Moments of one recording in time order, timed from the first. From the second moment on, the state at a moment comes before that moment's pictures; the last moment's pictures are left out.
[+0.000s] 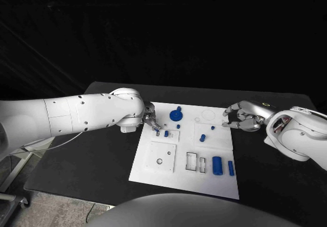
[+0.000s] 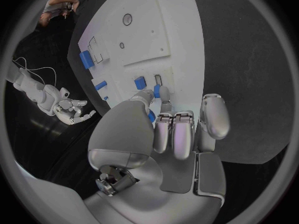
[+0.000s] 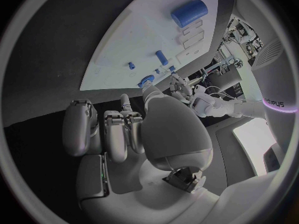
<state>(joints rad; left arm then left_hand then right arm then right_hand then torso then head) 1.28 -0.71 -0.21 1.43 -1.04 0.11 -0.63 1.25 -0.01 0.14 0.23 0.53 0.95 0.03 0.41 1.05 1.47 -0.03 1.57 1.31 1.47 -0.07 1.57 1.31 0.07 1.33 0.04 1.34 1.31 1.20 -0.96 -0.12 1.60 -1.47 -0.22 -0.14 1.28 -0.03 0.10 0.26 0.08 0.77 0.11 0.19 0.37 1.47 0.01 1.57 1.31 1.47 -0.04 1.57 1.31 0.06 1.44 0.07 1.29 1.31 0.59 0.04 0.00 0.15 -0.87</state>
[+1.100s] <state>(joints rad) 1.25 -0.73 -0.21 1.47 -1.10 0.11 -0.63 1.26 -0.01 0.16 0.23 0.55 0.95 0.03 0.41 1.05 1.47 -0.03 1.57 1.31 1.47 -0.07 1.57 1.31 0.07 1.33 0.04 1.34 1.31 1.19 -0.96 -0.12 1.60 -1.47 -0.22 -0.14 1.28 -0.03 0.10 0.26 0.08 0.77 0.11 0.19 0.36 1.47 0.01 1.57 1.31 1.47 -0.04 1.57 1.31 0.06 1.44 0.07 1.29 1.31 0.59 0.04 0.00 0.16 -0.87</state>
